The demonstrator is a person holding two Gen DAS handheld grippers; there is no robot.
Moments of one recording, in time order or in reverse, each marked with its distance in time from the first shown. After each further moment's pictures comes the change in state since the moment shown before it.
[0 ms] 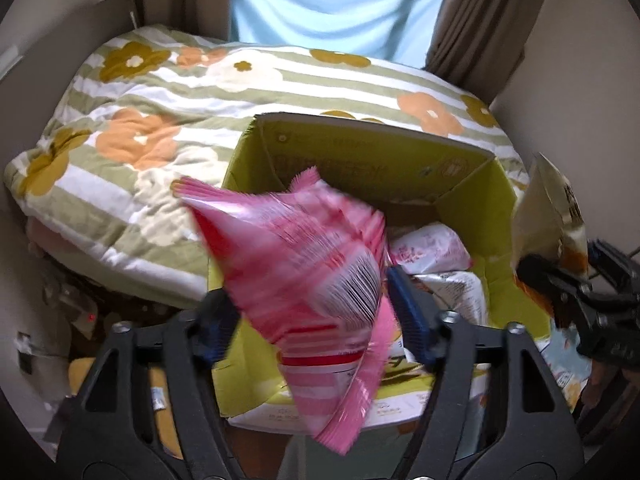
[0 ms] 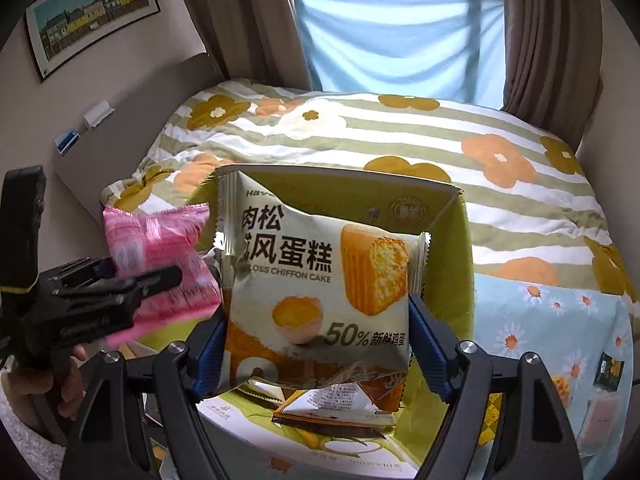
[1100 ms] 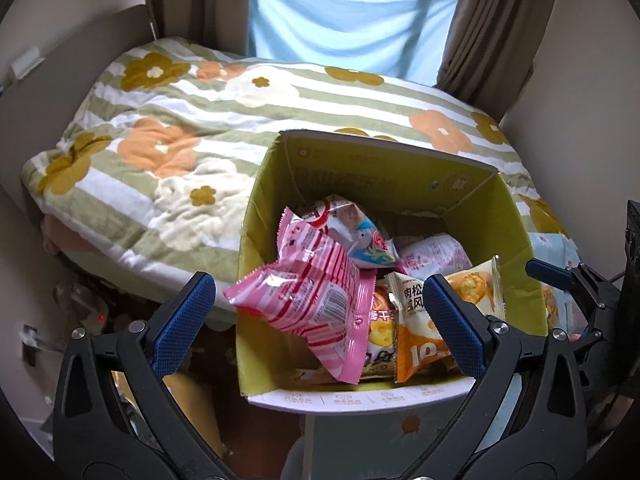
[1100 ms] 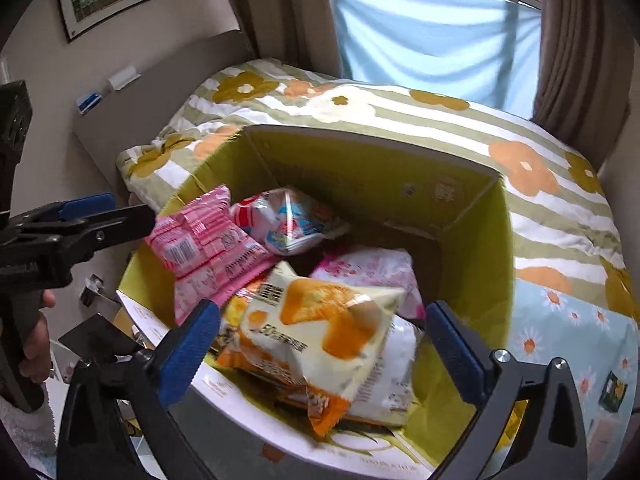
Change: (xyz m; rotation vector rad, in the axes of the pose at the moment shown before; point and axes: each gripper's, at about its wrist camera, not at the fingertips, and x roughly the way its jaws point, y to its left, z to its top) left arm -0.030 0.008 -0.007 -0.036 -0.063 0.035; right arm 0.016 0.017 -0.024 -0.107 0.037 0.033
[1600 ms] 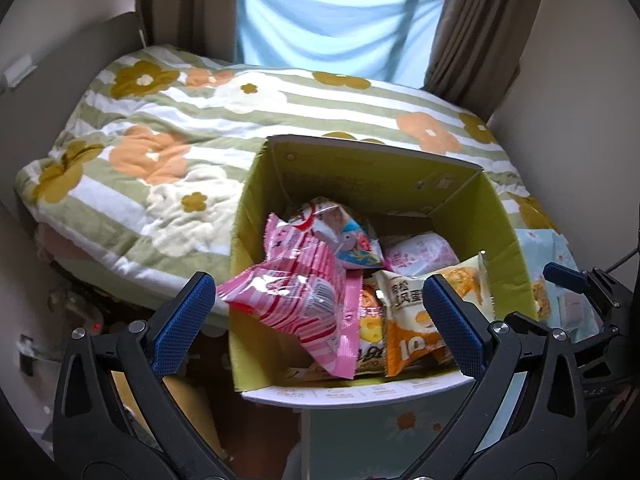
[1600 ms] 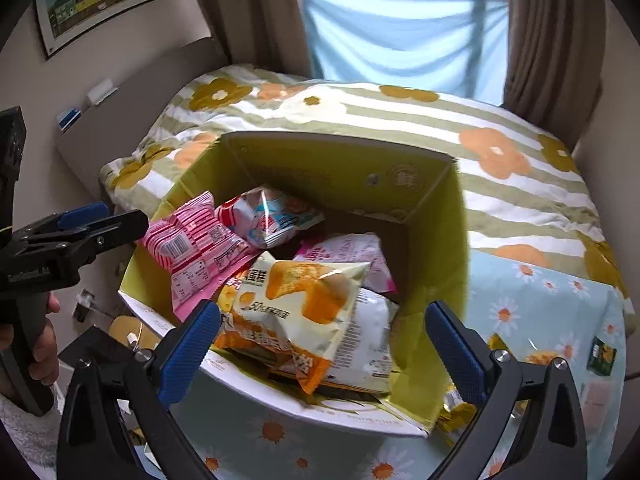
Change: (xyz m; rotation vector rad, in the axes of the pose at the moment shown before) left arm -0.008 -0.006 -0.001 0.030 -0.020 -0.042; right arm -0.034 -0.006 -0.011 0.076 -0.009 -0.073
